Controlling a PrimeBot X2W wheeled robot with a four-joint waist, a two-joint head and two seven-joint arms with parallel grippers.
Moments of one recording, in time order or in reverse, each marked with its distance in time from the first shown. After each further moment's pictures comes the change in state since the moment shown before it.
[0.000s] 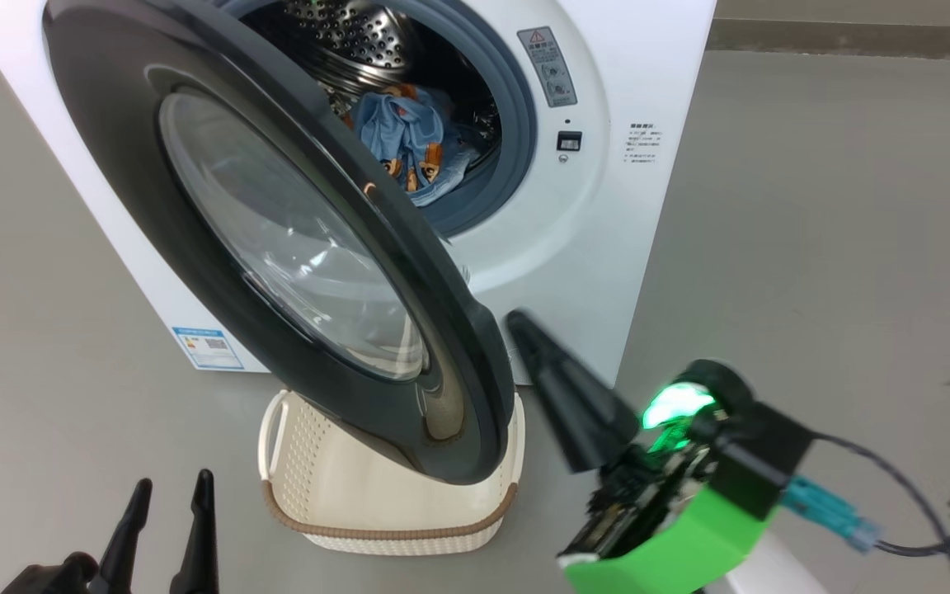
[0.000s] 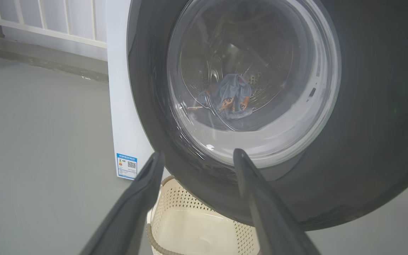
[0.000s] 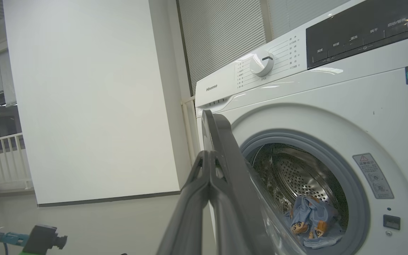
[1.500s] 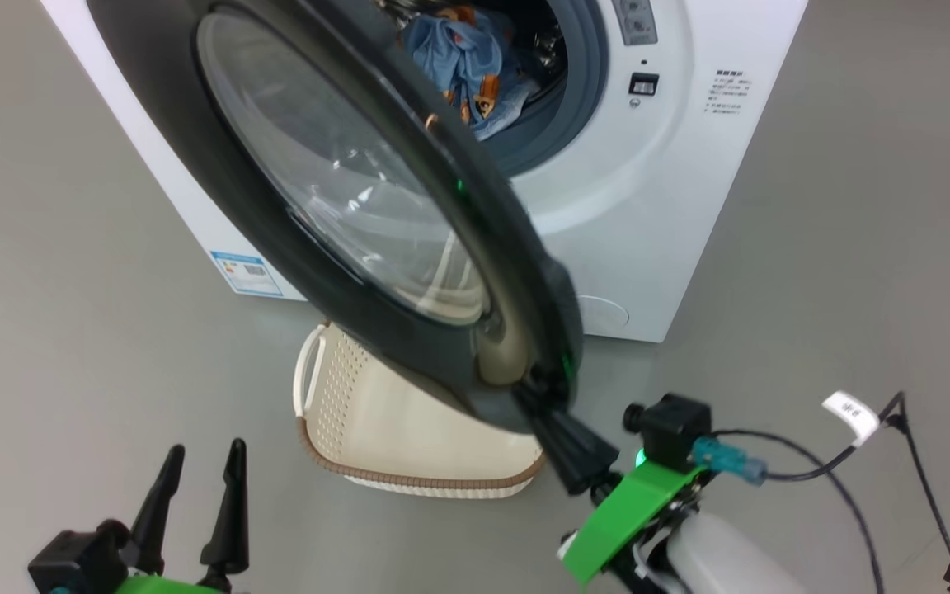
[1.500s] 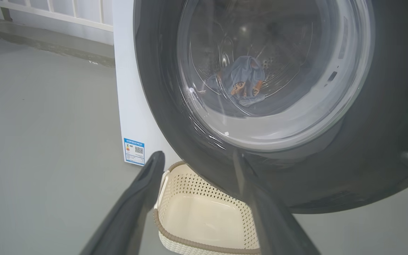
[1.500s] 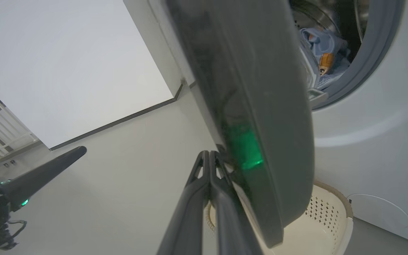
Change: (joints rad) left arm -0.063 -0.018 -0.052 -0.002 0.012 0.000 0.000; right arm -0.116 0.004 0.060 0.559 0.112 0.000 0.001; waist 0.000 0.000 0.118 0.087
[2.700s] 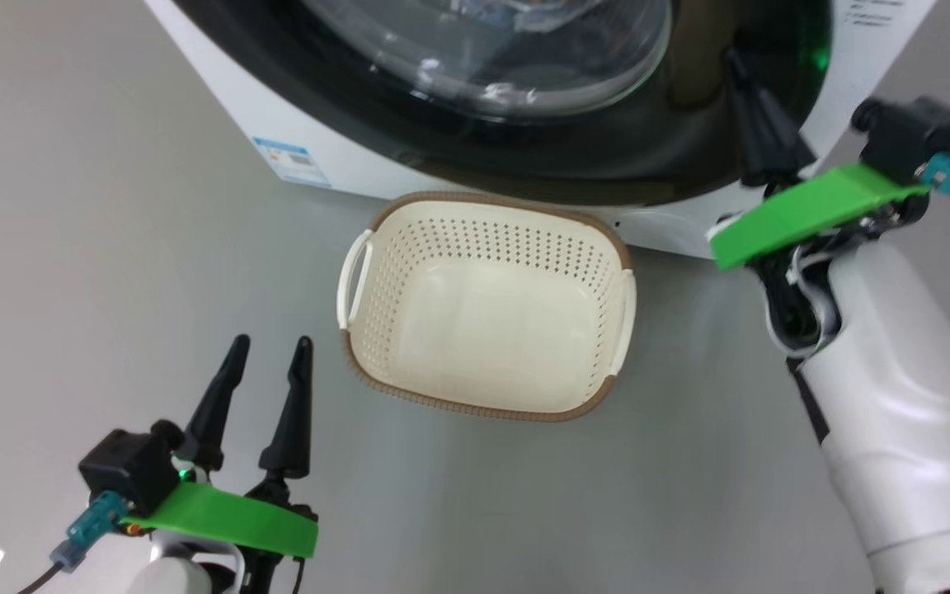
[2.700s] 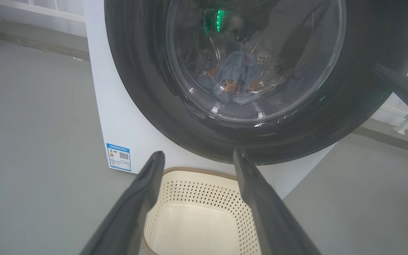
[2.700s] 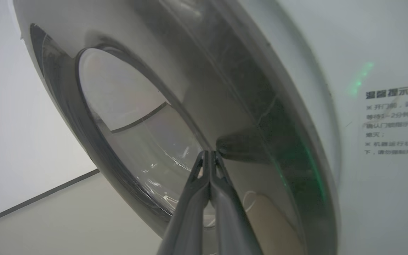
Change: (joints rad) left arm -0.192 -0.022 -0.119 -0.019 -0.023 0.000 0.000; right arm -0.441 -0.065 -0.393 0.157 -0.046 0.000 -0.001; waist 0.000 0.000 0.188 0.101
